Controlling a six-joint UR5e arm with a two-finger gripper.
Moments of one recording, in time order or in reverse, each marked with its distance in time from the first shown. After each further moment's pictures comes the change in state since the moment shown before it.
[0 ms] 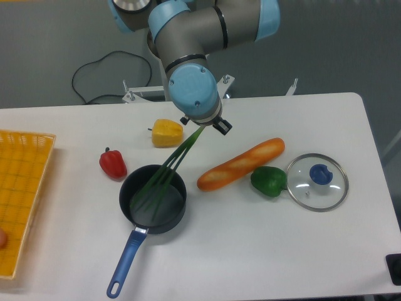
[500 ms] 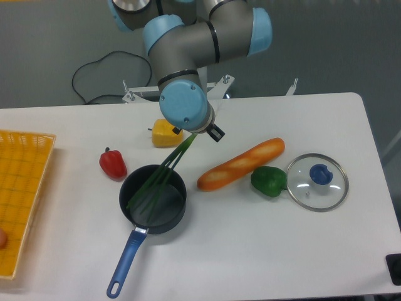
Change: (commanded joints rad) arm -0.032 -0.037 -0.011 -0.026 0.049 -0.025
